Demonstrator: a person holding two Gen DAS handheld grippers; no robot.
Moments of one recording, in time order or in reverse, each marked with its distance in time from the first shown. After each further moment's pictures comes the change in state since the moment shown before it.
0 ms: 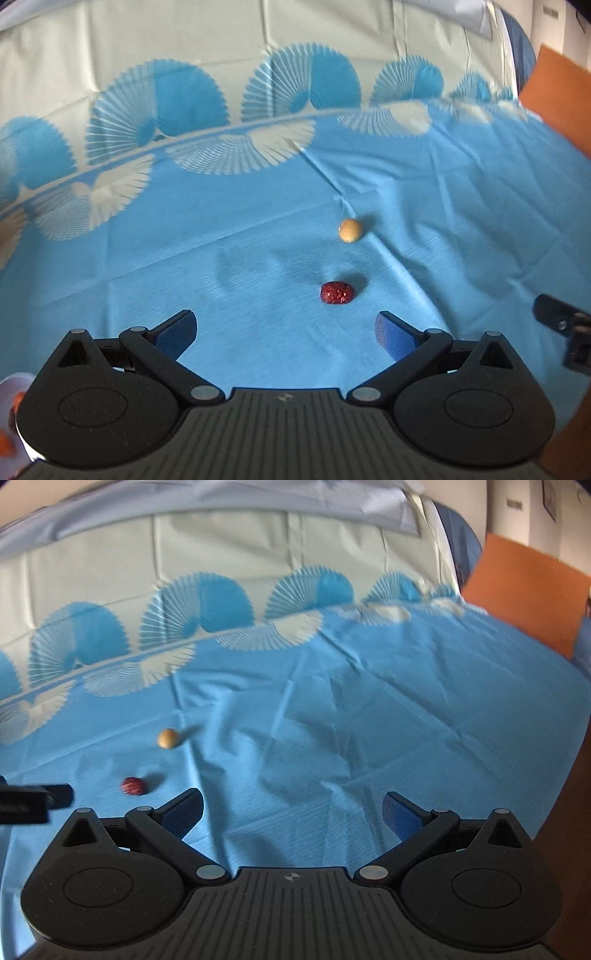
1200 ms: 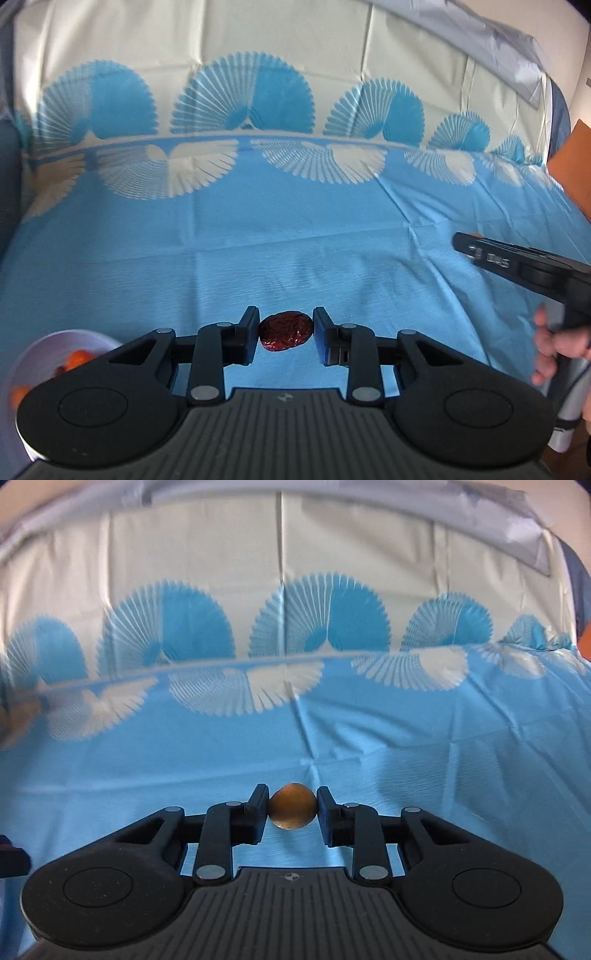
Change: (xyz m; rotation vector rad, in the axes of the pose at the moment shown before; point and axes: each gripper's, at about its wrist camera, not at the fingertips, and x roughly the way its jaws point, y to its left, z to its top) left arm -0.087 0.131 -0.025 -0.244 -0.020 -0.013; right arm 0.063 0.123 0.055 -0.179 -0.061 0.273
